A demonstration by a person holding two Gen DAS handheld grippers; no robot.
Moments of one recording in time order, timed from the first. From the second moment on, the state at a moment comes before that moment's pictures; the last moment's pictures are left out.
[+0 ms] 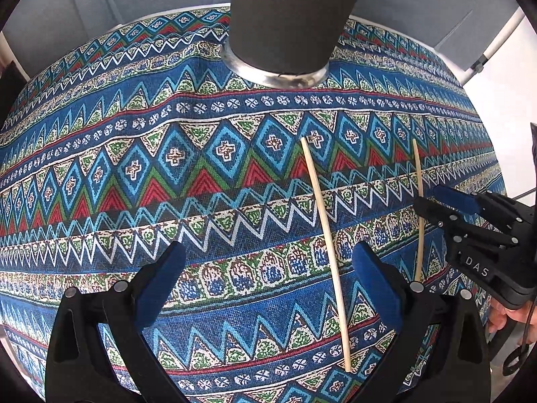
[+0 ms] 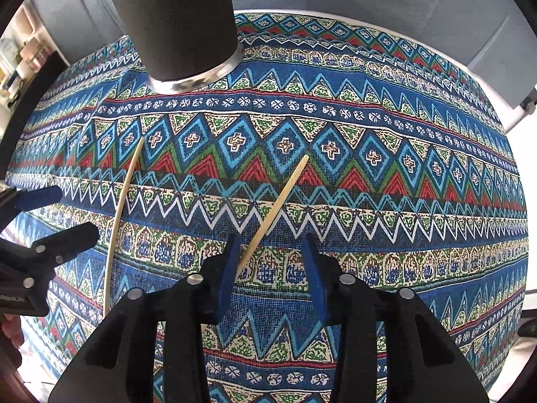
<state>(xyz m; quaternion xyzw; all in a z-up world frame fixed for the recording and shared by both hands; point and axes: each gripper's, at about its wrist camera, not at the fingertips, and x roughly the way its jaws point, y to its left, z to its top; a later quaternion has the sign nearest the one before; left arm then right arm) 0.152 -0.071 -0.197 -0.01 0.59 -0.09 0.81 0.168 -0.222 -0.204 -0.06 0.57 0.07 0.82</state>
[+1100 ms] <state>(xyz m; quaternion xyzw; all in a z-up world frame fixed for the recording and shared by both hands) 0.138 -0.017 -0.202 0.02 0.63 -0.06 0.77 0.131 -0.269 -0.190 0.03 0.57 0.08 0.82</state>
